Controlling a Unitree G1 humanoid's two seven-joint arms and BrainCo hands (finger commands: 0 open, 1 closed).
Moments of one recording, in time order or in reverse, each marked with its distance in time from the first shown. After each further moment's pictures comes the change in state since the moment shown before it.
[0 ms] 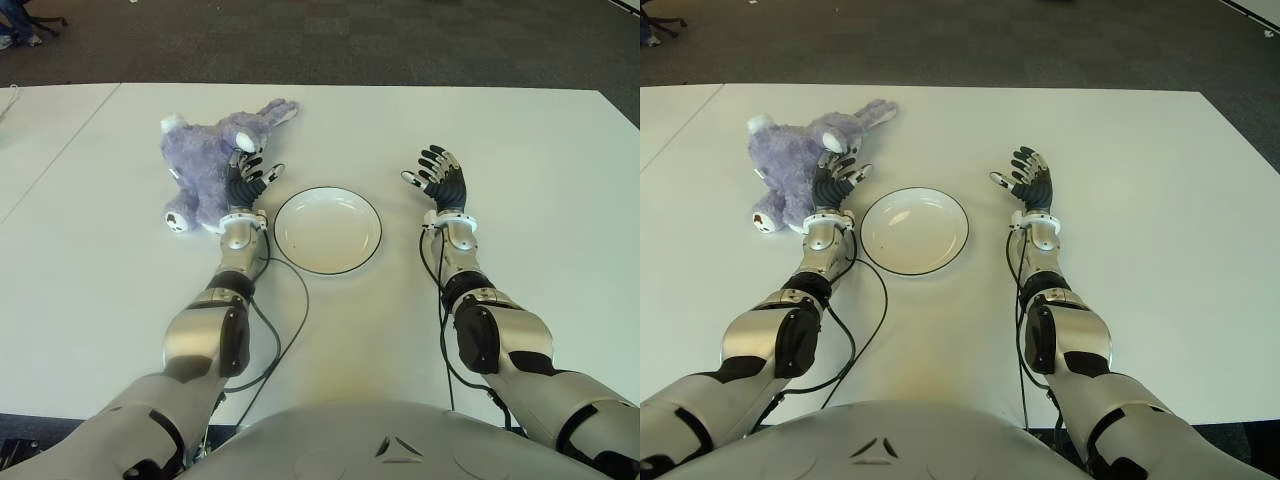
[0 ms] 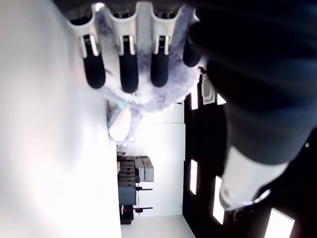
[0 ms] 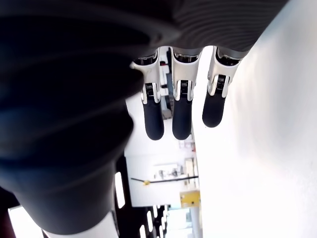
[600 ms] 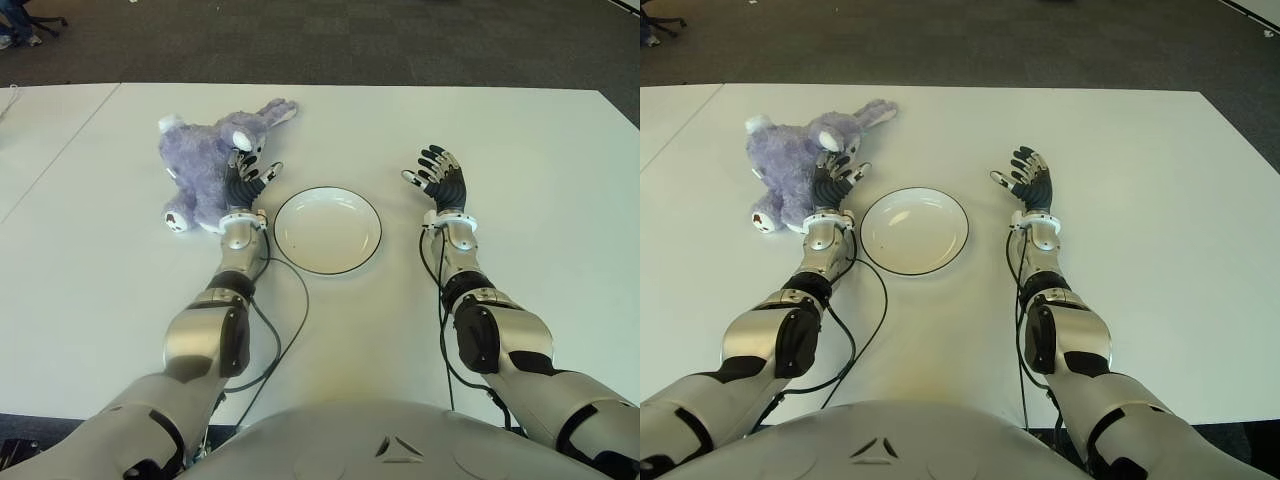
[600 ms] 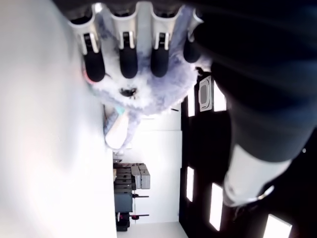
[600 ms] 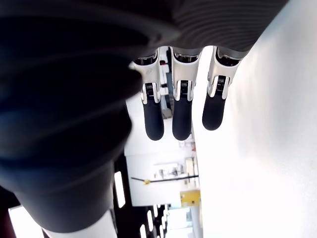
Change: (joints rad) left arm 0.008 -0.006 -0.002 -0.004 0.002 -0.039 0.052; right arm 0.000 0.000 0.001 -0.001 -0.001 0.000 0.003
